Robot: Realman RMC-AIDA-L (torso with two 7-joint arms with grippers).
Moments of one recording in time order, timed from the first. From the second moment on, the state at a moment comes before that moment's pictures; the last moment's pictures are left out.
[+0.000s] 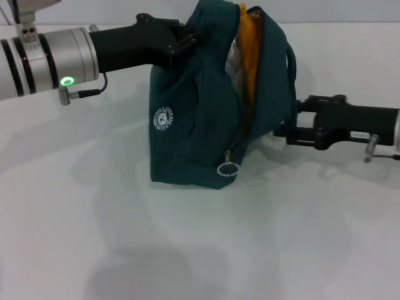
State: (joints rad) left arm -0.66 -2.08 0.91 0.68 1.69 1.28 -1.39; right arm 0.54 2.01 -1.20 -0.63 -1.58 -1.19 1.37
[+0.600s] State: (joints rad) left arm -0.66 -2.08 0.91 0.68 1.68 1.28 -1.39; right arm 0.54 2.02 -1.20 -0.61 -1.54 -1.13 1.36
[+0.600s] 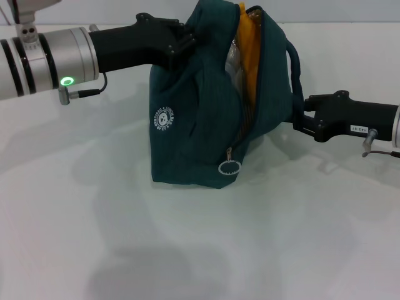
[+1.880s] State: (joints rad) left arm -0.55 -2.10 0.95 0.21 1.19 1.52 -0.75; right arm 0.39 1.98 -1.12 -0.70 -1.30 -1.45 1.16
